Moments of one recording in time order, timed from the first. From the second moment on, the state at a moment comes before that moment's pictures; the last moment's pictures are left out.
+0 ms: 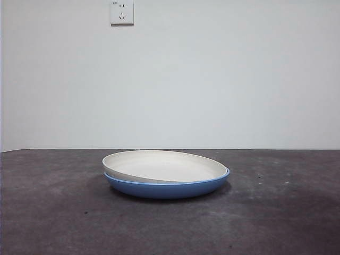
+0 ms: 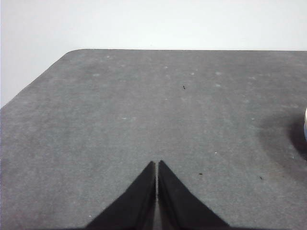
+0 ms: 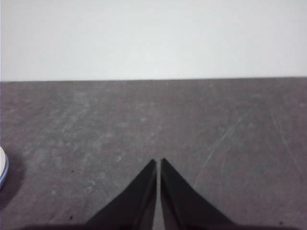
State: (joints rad) left arm 0.00 0.00 0.03 -0.18 0.01 0.00; right arm -0.07 0.03 0.04 -0.06 -0.10 0.08
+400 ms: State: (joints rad) left arm 0.00 0.00 0.03 -0.18 0.01 0.00; right arm -0.07 0.01 0.02 -0.13 -0.10 0.09
